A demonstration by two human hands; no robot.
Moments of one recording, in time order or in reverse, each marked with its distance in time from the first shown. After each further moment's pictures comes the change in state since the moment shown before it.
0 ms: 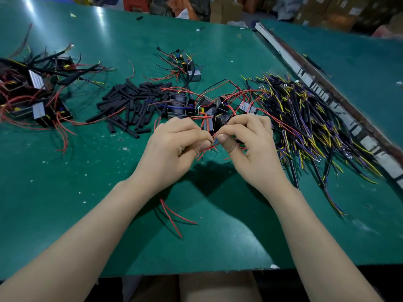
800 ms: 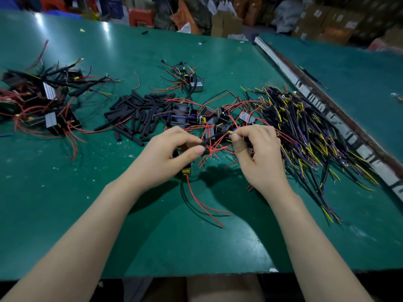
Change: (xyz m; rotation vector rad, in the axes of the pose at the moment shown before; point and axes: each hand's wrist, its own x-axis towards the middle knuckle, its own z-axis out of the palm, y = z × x) left_hand -0.004 -0.013 -0.016 -0.144 -0.180 -0.269; right_hand -0.003 0.011 -0.002 -0.037 0.048 0.114
